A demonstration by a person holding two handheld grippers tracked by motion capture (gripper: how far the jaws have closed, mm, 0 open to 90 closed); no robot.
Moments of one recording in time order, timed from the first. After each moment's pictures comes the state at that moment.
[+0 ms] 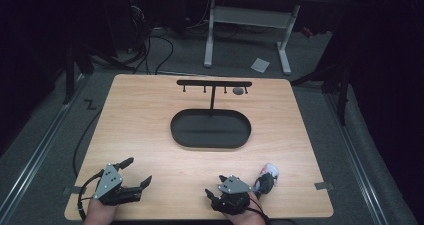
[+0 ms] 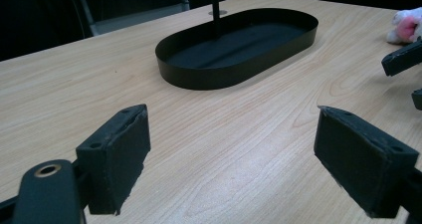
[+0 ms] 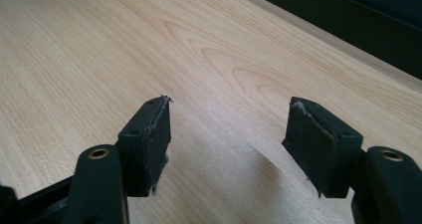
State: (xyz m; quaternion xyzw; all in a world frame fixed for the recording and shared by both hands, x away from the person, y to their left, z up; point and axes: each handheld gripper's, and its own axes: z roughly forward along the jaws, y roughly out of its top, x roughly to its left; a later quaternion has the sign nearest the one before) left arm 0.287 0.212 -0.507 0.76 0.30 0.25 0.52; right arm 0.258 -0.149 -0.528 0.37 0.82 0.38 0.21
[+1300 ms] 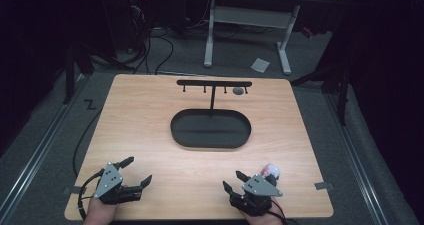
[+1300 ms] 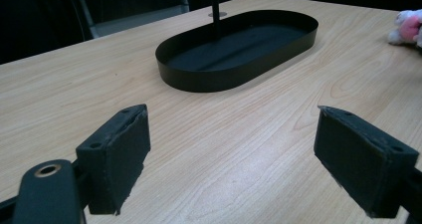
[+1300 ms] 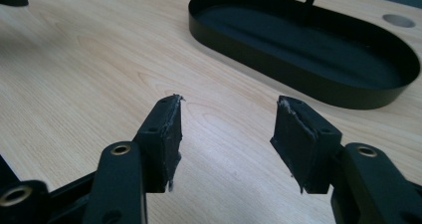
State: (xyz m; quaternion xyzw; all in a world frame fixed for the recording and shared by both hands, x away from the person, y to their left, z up) left arm 0.289 0.211 -0.506 0.76 0.30 0.25 0.52; right arm 0.237 -0.191 -0.481 0.40 0.77 0.43 0.25
